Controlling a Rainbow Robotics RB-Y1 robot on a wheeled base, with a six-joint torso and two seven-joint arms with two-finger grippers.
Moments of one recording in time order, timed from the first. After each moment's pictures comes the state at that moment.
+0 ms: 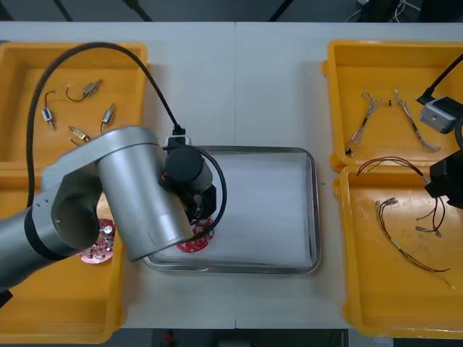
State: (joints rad) right arm -0.38 -1.02 -0.09 -2.20 -1.26 1.92 1.36; left arm -0.66 0.61 -0.78 -2.19 0.43 1.76 -0.35
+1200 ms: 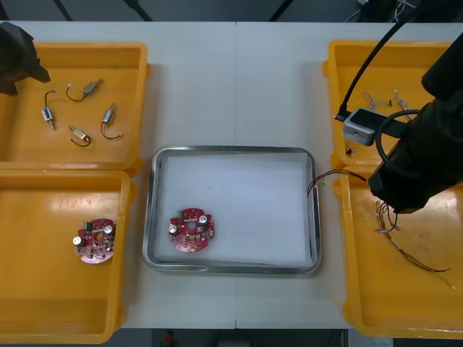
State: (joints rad) right arm -0.70 -1.02 0.33 -2.23 -1.26 1.88 1.36; left arm -0.70 1.08 -0.03 -1.91 1.03 1.72 -0.63
